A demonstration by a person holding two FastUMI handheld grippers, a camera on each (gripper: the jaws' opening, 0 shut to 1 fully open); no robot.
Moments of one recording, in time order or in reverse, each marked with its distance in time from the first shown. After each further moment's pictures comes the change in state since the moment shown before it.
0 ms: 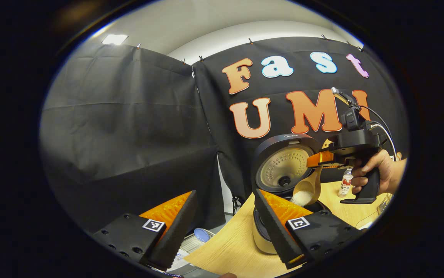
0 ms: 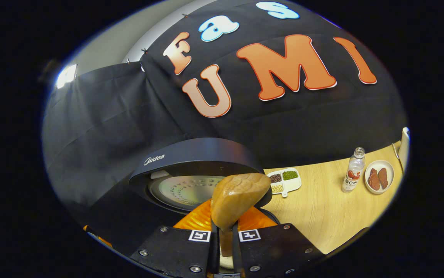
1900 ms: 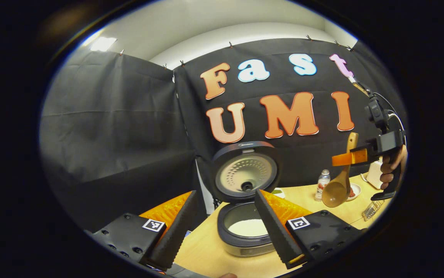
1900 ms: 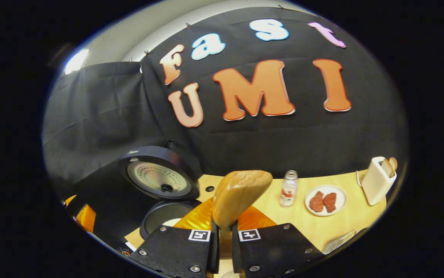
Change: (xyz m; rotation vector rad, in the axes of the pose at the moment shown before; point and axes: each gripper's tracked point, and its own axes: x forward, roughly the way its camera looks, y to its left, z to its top) left arm -0.031 -0.117 0.028 0.008 -0.023 -0.126; right arm -0.149 -0.163 0.024 -0.095 -0.059 -0.177
